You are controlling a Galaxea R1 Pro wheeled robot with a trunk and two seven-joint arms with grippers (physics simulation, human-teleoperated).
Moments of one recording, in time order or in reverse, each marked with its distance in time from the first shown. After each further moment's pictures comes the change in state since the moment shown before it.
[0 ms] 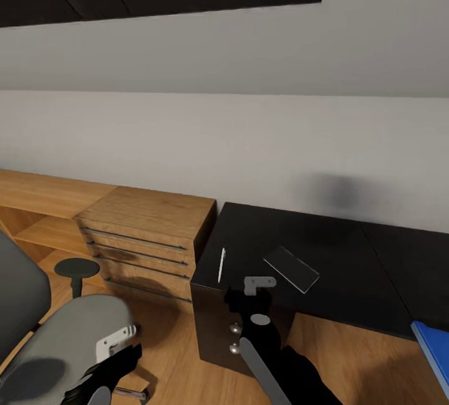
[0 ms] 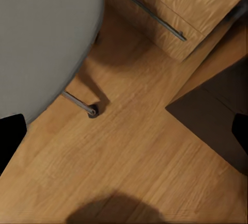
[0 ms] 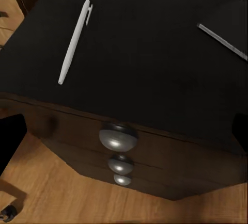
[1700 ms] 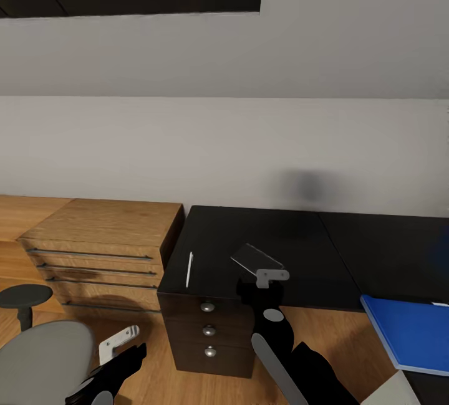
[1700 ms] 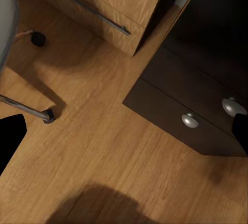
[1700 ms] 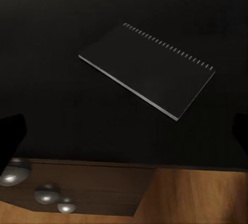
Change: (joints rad) left arm 0.032 -0.038 0.007 -0.062 -0.001 0.003 0.003; right arm 0.001 -0.066 -0.012 -0.098 -0.005 -0.004 -0.039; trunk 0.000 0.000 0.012
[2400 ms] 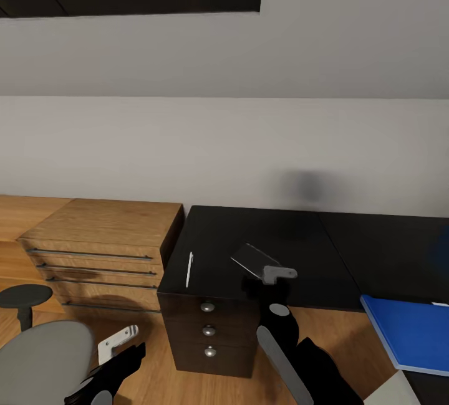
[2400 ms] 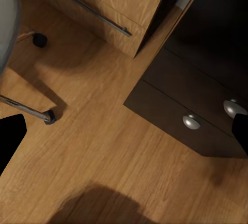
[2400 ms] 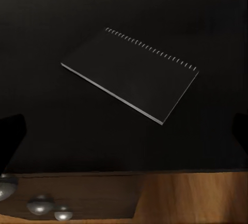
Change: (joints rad) left arm 0.000 0.001 0.004 -0.001 -0.001 -0.002 0.002; right arm 0.000 0.006 -0.065 0.000 0.000 -0.002 0.002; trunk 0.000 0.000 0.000
